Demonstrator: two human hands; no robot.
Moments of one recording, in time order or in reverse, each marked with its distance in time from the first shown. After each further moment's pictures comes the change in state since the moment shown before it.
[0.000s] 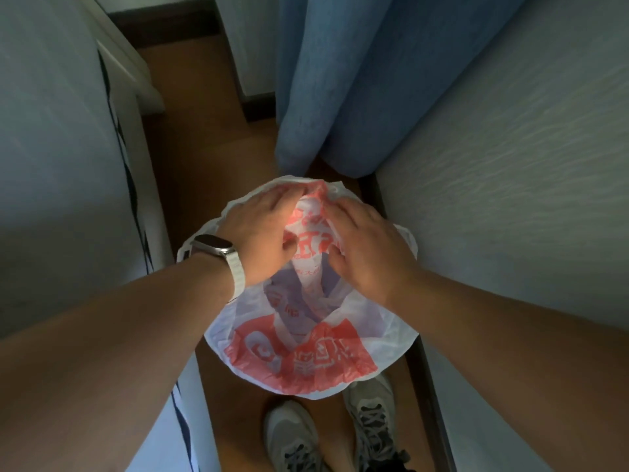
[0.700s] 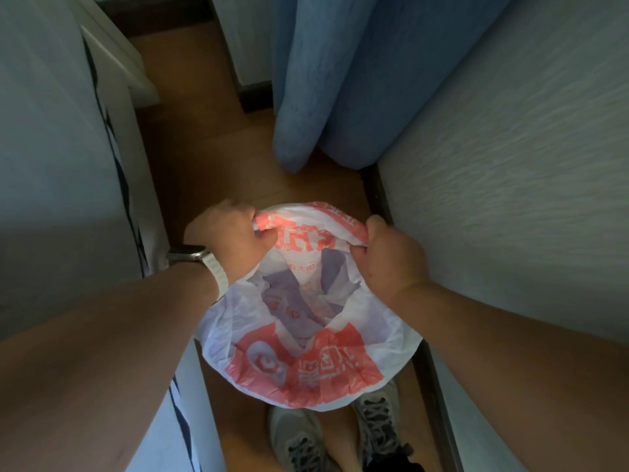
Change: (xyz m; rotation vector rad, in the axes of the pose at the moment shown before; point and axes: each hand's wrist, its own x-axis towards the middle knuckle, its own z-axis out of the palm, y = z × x) left_hand -0.012 -0.010 -0.004 0.125 -0.079 -0.416; right_hand -0.015 0.017 0.021 0.093 -0.053 0.421
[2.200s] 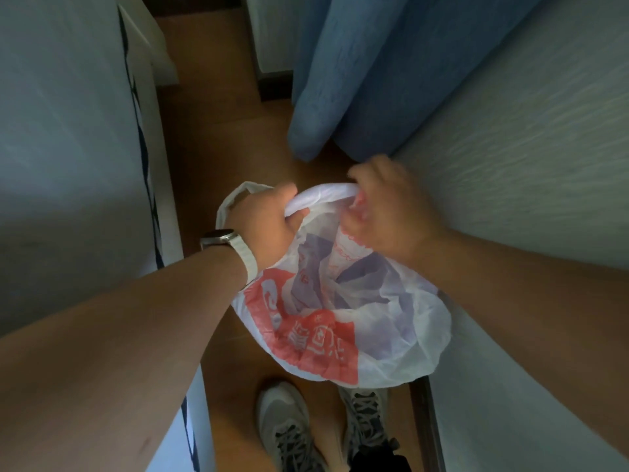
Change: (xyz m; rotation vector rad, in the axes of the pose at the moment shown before) left_hand -0.013 0.015 0.022 -0.282 0.254 0.200; right_hand 0.030 -0.019 -0.042 -0.146 0.151 -0.458
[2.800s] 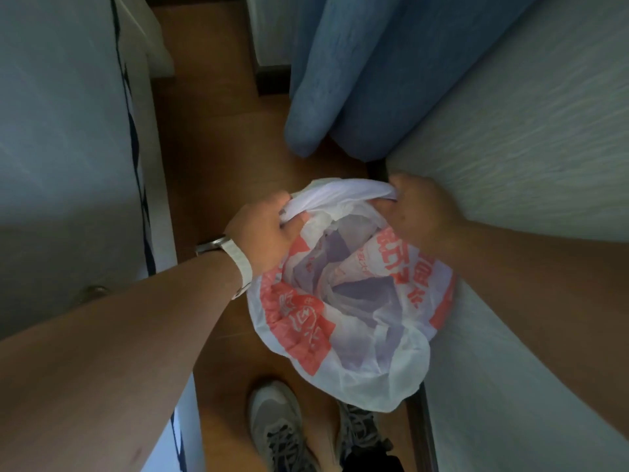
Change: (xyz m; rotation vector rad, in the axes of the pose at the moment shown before) left_hand -0.011 0.009 0.009 -0.207 -0.156 -0.231; right_hand -0.009 0.044 0.008 0.211 -0.178 0.307
